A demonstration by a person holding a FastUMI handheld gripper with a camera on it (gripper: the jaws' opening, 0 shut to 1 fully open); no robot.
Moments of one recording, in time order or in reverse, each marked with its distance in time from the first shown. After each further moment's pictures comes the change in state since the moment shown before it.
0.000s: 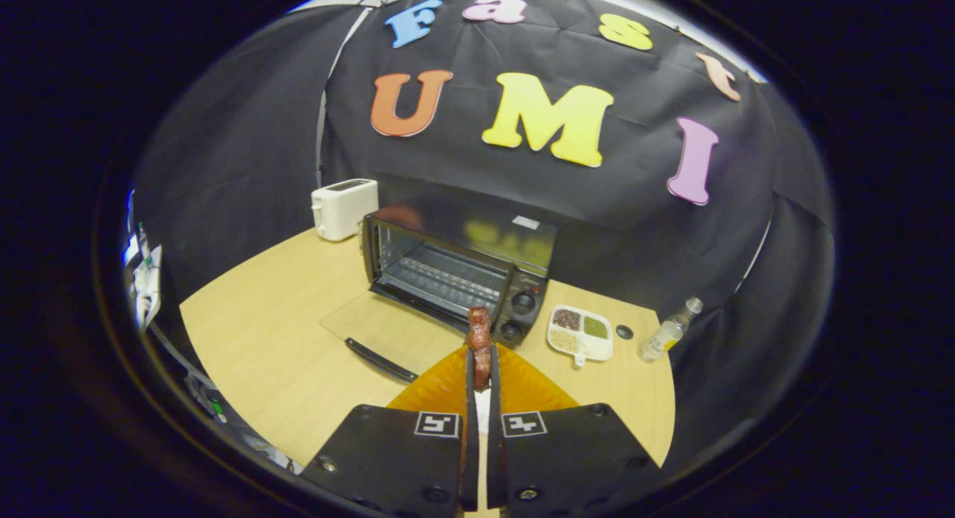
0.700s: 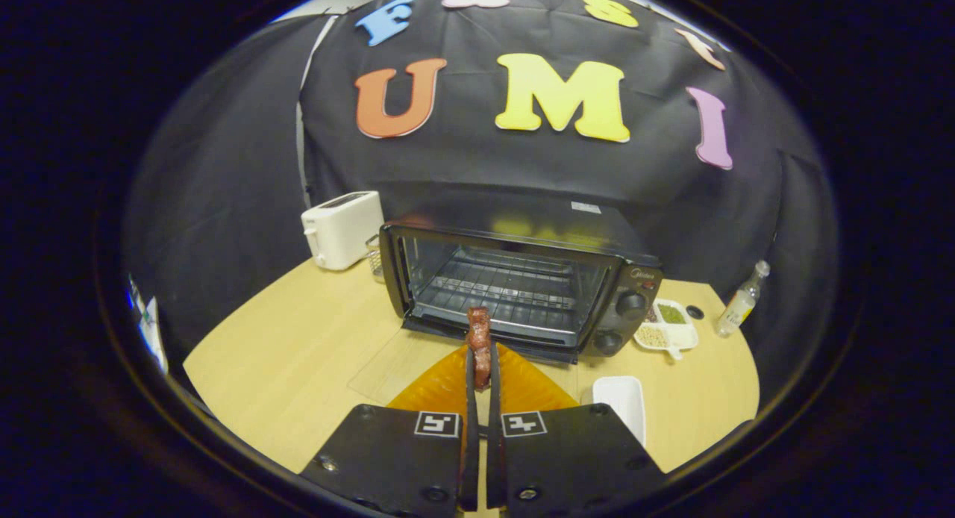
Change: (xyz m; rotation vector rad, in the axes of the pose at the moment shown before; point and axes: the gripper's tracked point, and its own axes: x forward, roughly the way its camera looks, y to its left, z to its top) arm 0.131 0.078 0.010 0.295 -0.050 -0.035
